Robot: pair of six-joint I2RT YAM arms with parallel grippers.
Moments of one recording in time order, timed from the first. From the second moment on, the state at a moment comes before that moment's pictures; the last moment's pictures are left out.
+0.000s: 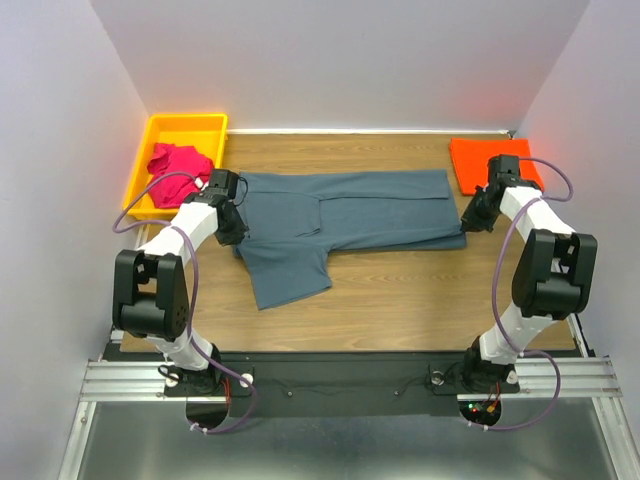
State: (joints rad) left arm -0.15 1.58 1.09 -0.64 -0.15 -0.60; right arm -0.15 1.70 1.24 -0.67 0.00 0.42
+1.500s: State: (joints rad) left arm -0.13 1.45 1.07 -0.60 -0.16 -0.55; right arm -0.09 1.69 1.26 -0.62 -0.11 0.46
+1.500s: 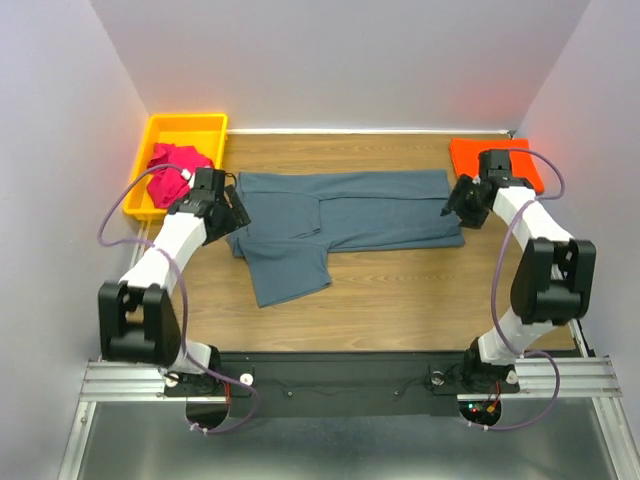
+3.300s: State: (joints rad) left arm -0.56 1.36 0.69 -0.67 -0.16 -0.75; right arm 0.81 1.86 1.19 -0.39 -0.07 0.79
